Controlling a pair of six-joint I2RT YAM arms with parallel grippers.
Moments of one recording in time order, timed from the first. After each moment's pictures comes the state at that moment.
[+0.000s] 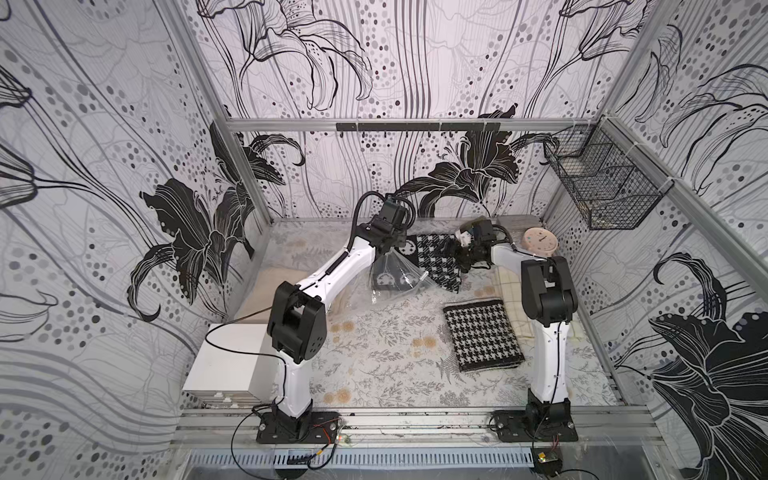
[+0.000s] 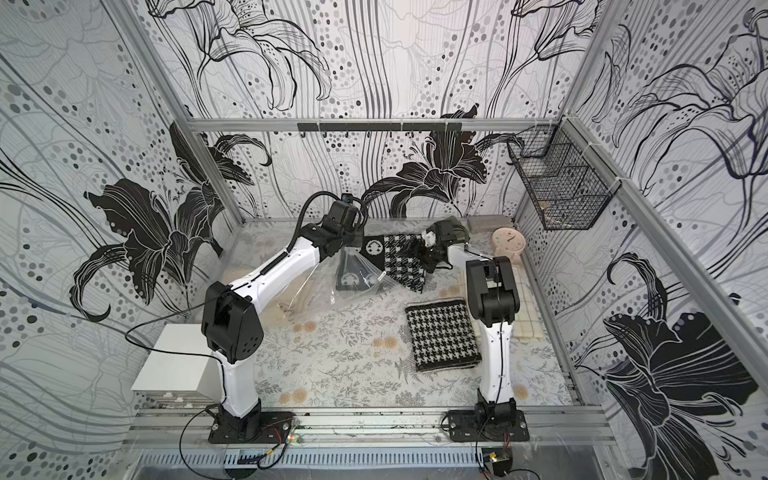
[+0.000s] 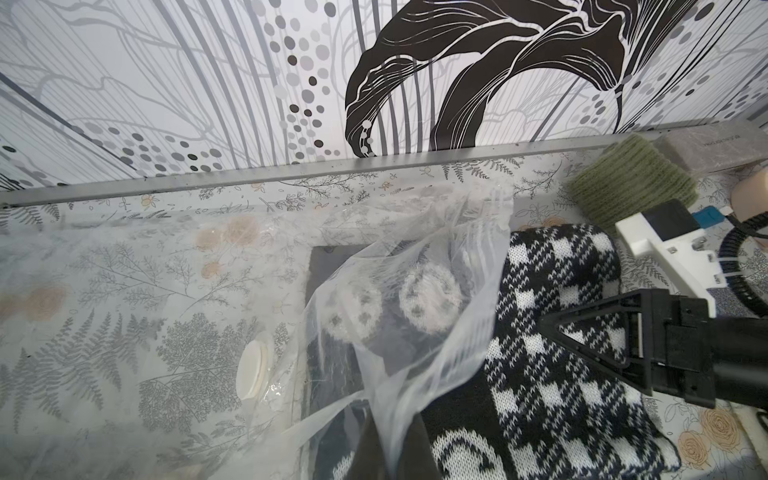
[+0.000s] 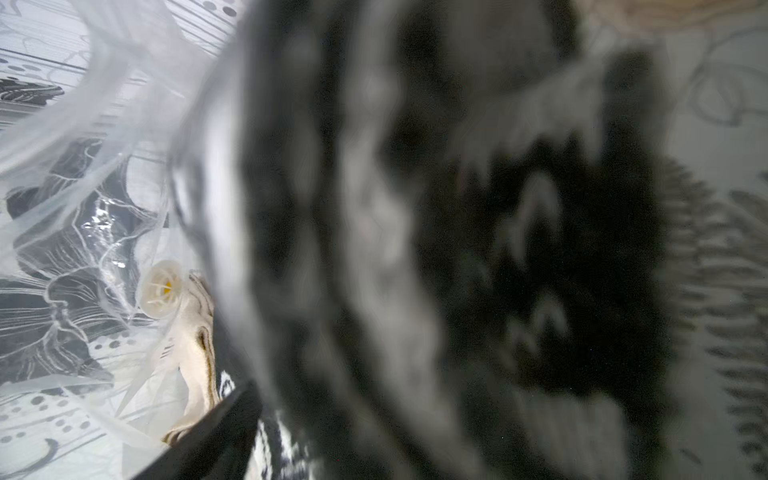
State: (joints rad) left arm -0.49 1.95 1.81 -0.57 -0.30 -0.31; right arm 0.17 2.25 1.61 -0.27 -0.64 0.60
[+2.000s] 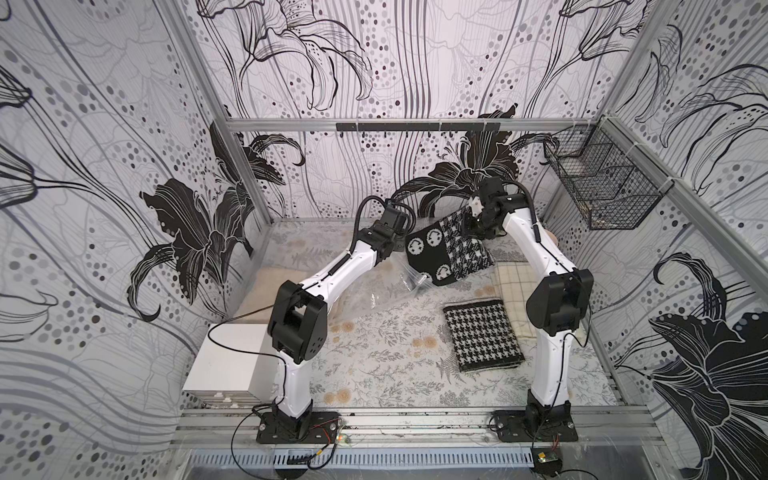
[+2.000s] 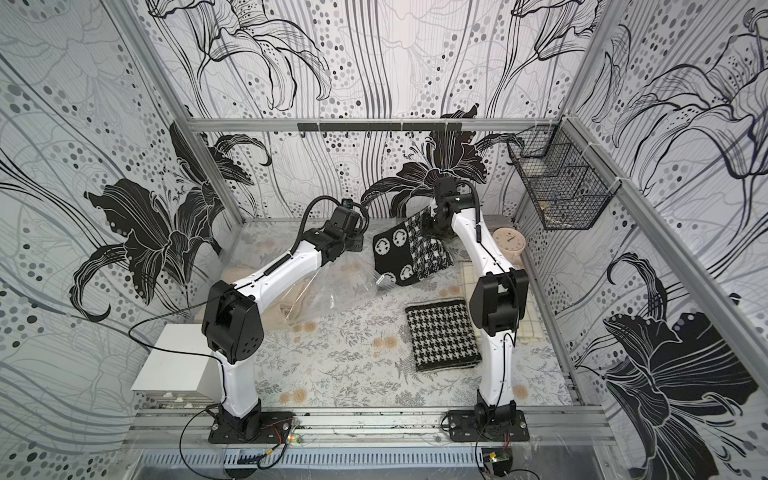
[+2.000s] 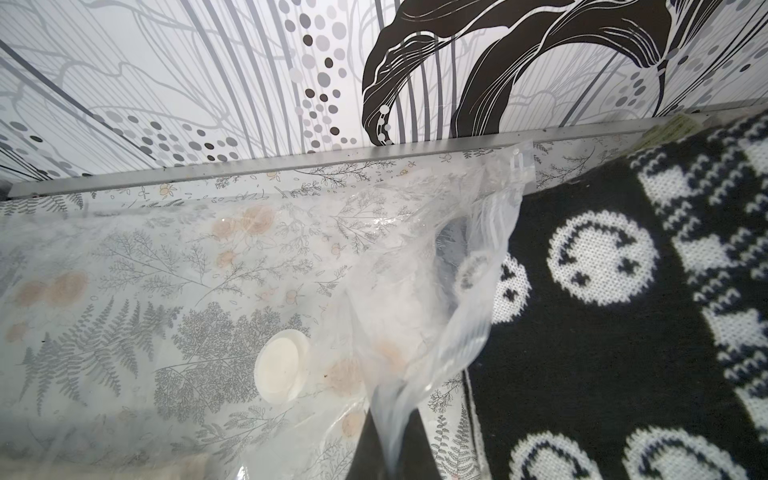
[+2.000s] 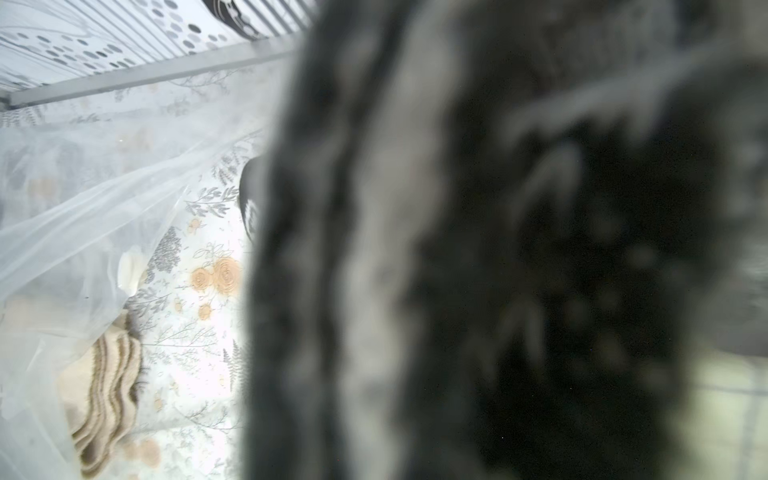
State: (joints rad) left arm -0.49 1.95 1.74 -0.53 -0.36 -0.31; right arm 0.22 2.12 2.20 -1.10 -0.11 0.28
